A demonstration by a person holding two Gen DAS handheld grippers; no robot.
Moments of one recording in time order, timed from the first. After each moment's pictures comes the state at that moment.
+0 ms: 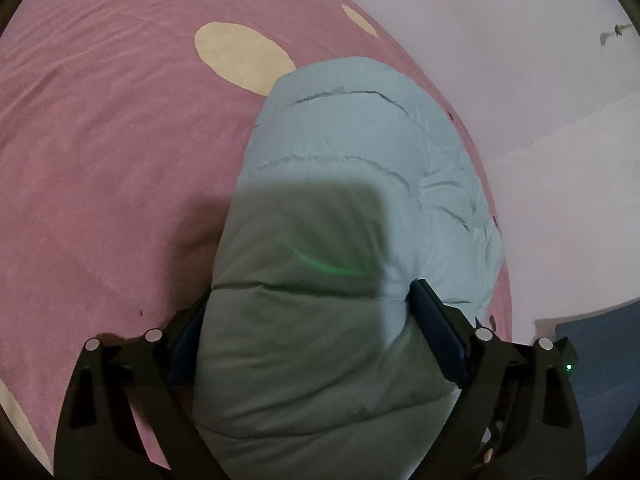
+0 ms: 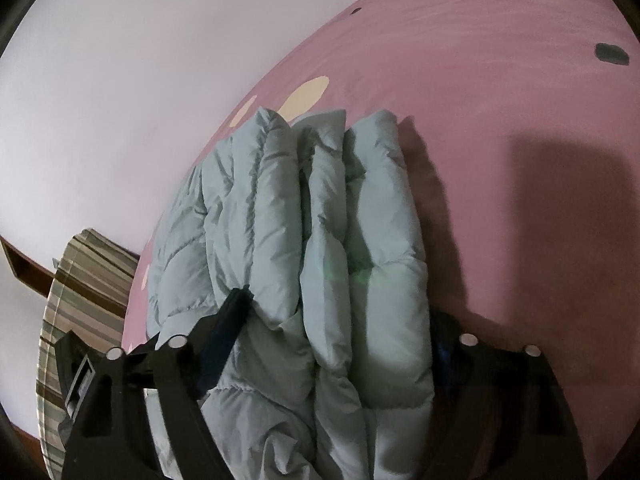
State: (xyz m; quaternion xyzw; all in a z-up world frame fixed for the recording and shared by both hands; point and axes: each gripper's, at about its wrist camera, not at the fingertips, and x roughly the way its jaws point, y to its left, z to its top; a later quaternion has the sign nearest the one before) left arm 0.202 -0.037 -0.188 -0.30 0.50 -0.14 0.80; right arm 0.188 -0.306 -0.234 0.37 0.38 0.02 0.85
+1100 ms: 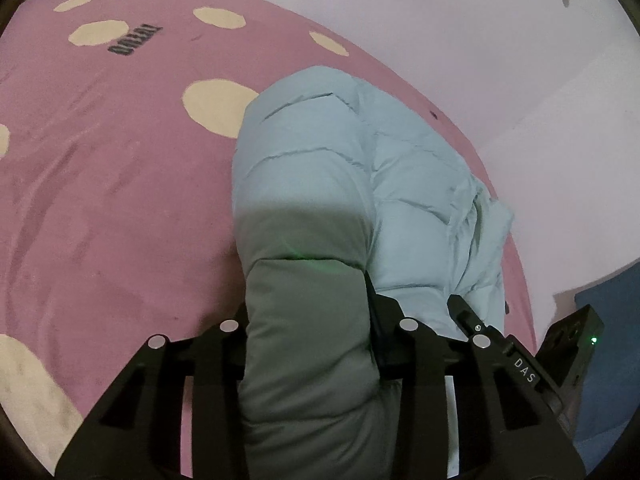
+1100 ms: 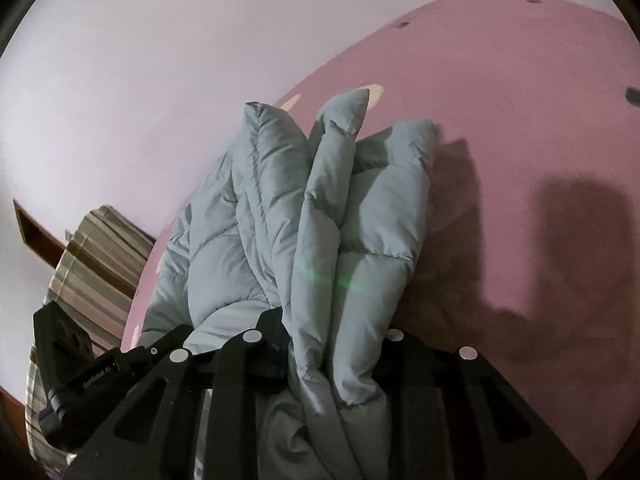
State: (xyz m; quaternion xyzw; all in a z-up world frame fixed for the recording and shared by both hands) left arm 0.186 -0.035 -0.150 -0.23 0.46 -0.15 0.85; right arm 0.172 -0.274 -0.217 0.33 0.35 0.06 0.87
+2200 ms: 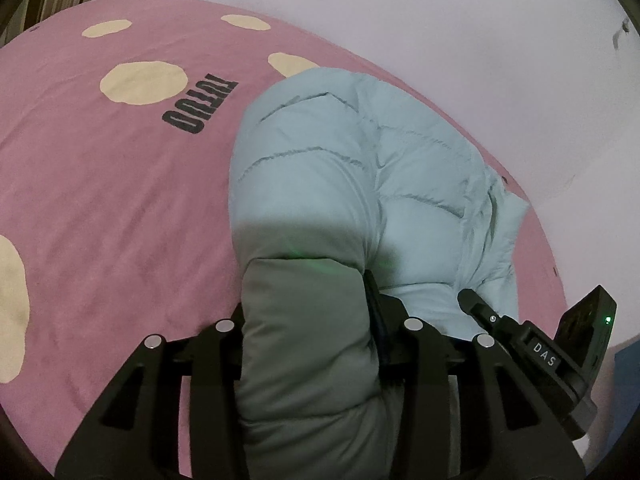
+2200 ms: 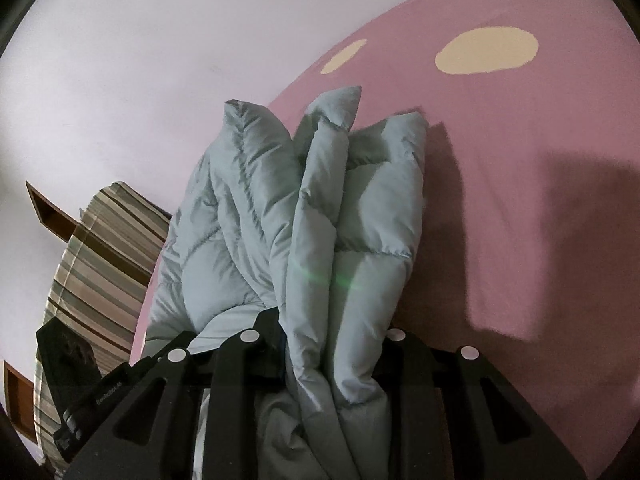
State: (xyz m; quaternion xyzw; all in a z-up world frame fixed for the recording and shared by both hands) left arm 0.299 0.069 -0.174 -0.21 0.42 -0.06 0.88; right arm 0.316 -0.181 -0.250 0.34 0.38 0.13 0.85
